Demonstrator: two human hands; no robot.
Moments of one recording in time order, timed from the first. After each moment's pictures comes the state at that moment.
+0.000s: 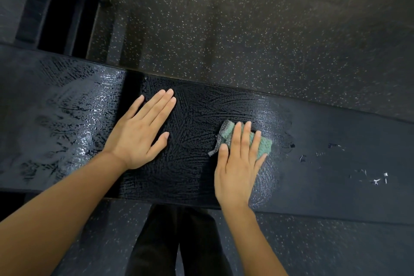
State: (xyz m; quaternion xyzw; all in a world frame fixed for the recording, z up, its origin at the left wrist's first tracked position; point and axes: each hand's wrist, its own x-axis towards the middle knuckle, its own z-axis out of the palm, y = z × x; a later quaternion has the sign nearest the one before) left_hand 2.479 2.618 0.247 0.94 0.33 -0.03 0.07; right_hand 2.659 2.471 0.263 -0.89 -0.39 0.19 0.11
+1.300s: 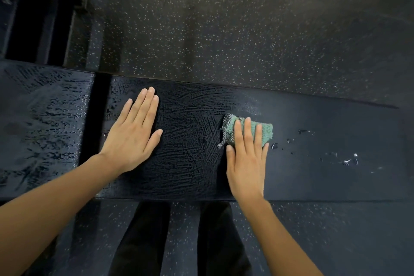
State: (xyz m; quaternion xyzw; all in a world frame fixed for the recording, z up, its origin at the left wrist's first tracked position) left_hand 2.519 2.598 0.248 0.93 0.36 -0.03 0.07; right_hand 2.733 2.428 0.264 -0.87 -0.46 0.15 0.05
